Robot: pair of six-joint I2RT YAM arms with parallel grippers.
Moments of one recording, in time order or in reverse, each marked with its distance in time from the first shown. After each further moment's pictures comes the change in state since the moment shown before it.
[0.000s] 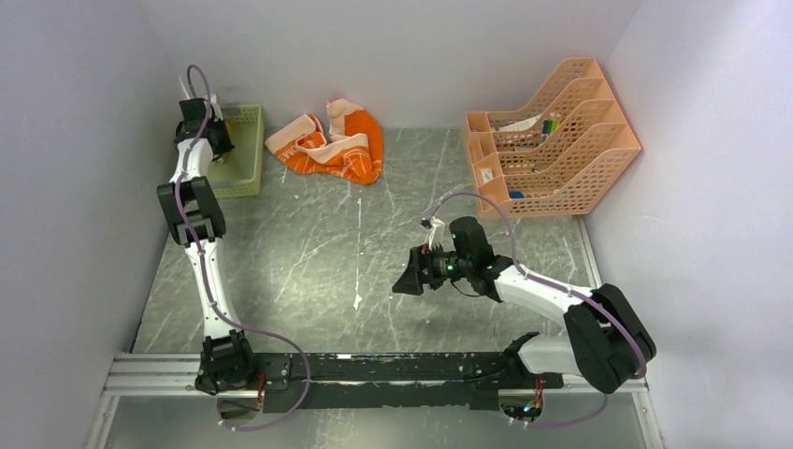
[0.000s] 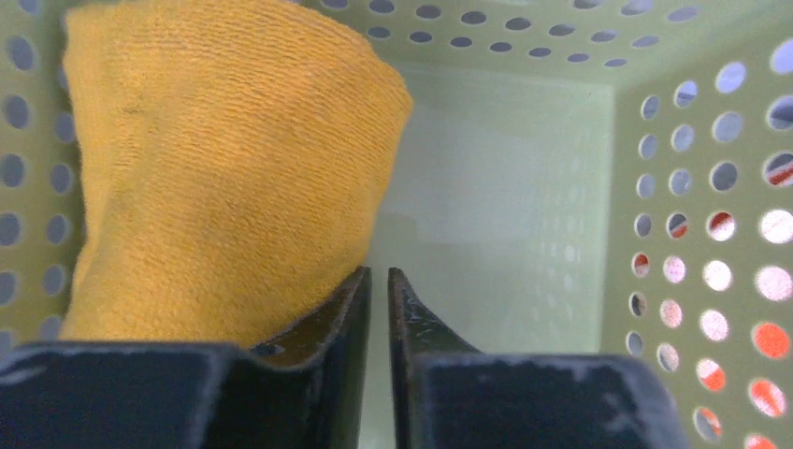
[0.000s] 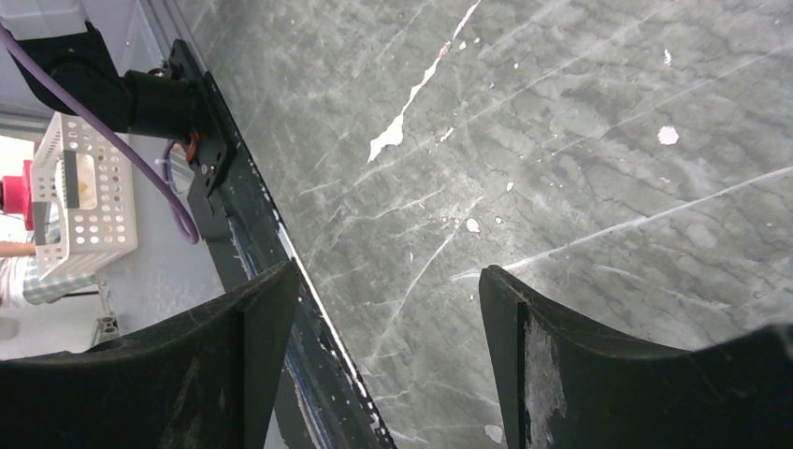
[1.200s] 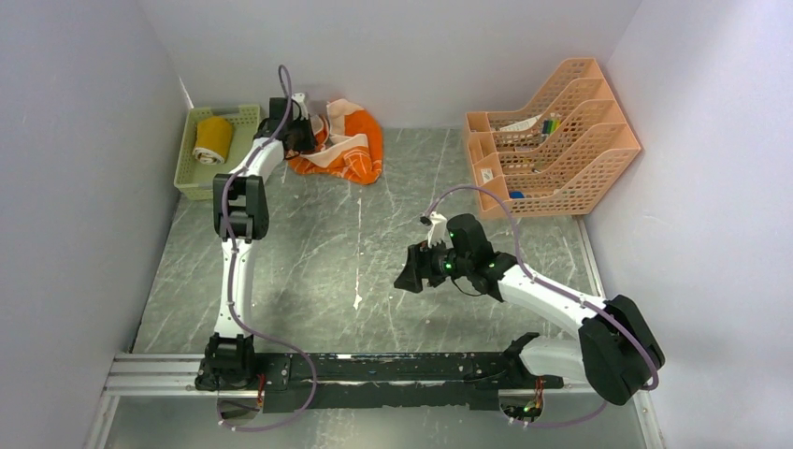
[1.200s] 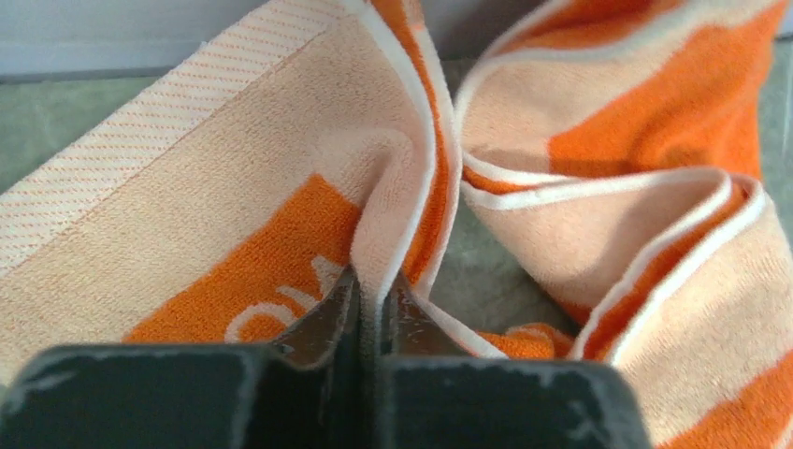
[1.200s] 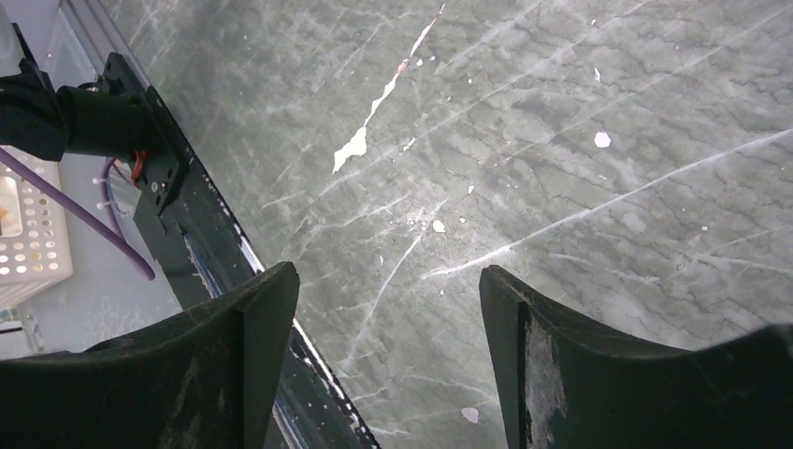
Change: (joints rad) left arm -0.365 -0.036 -0.111 0.120 0.069 -0.148; right arm 0.053 -0.062 0.067 -0.157 0.171 -0.056
